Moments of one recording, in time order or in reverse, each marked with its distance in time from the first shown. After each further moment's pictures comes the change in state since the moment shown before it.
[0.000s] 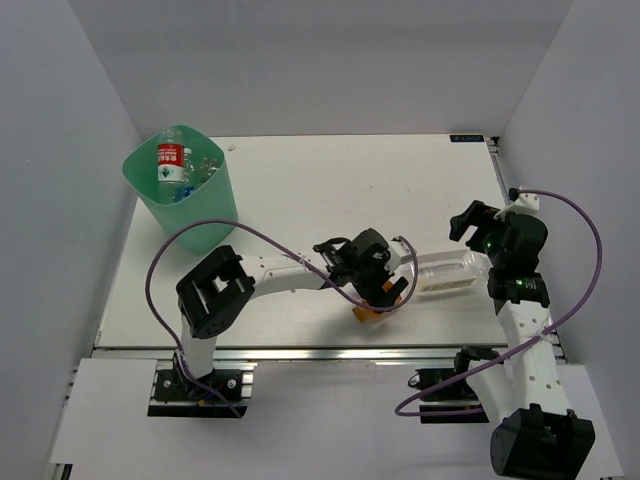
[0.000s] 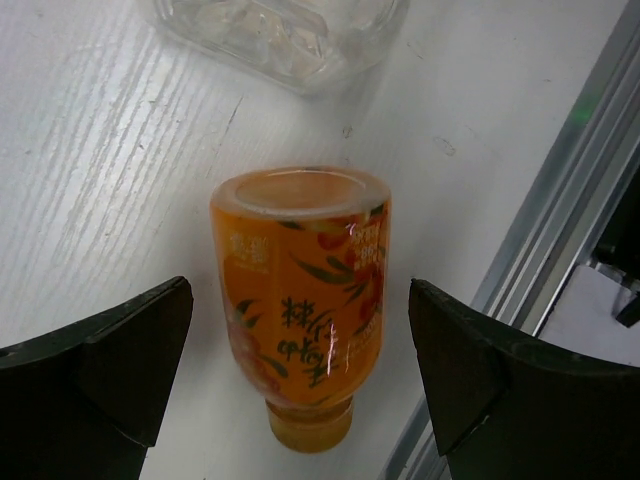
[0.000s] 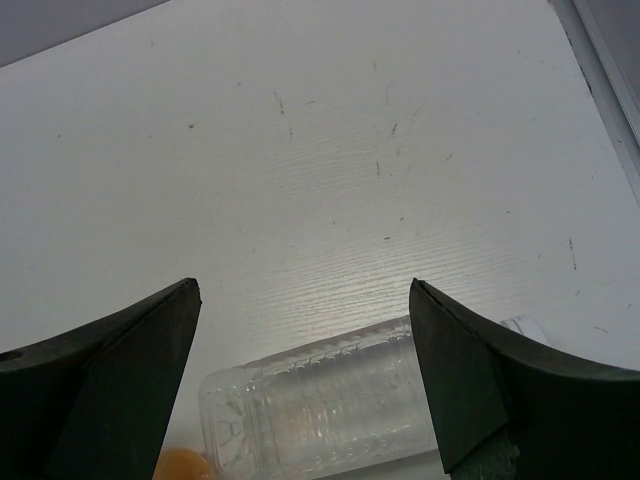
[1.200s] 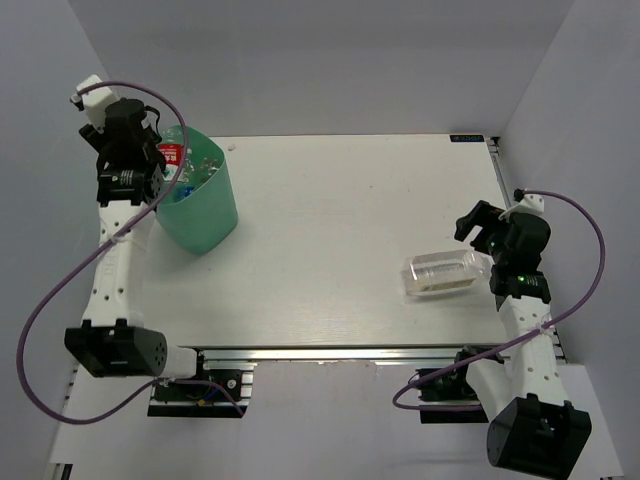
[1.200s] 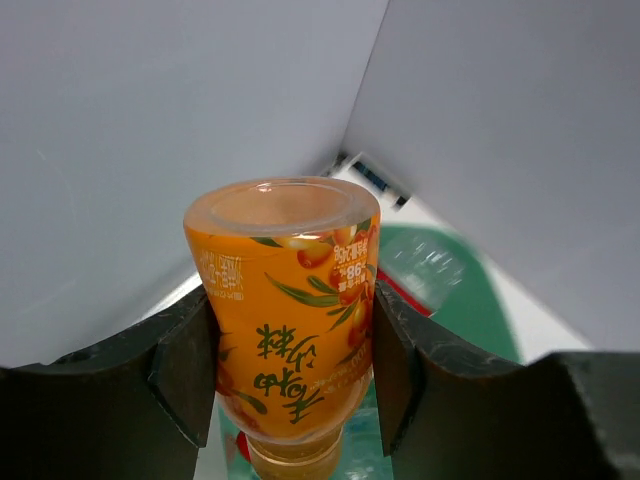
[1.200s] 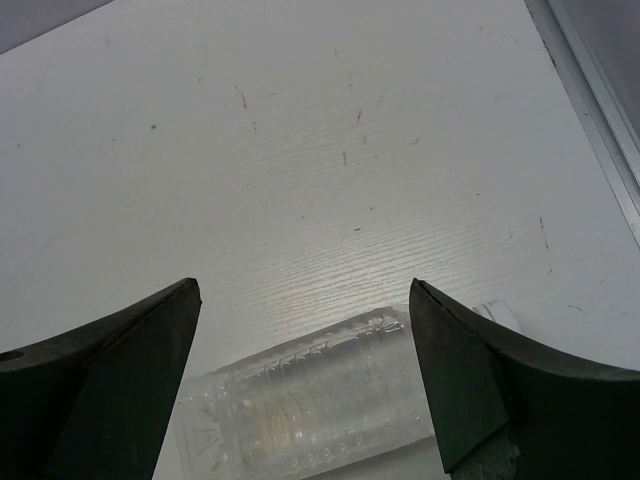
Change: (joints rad) left arm 1.058 -0.532 0.326 -0.232 -0.903 -0.231; right arm -0.049 0.036 -0.001 -0.005 0.010 0.000
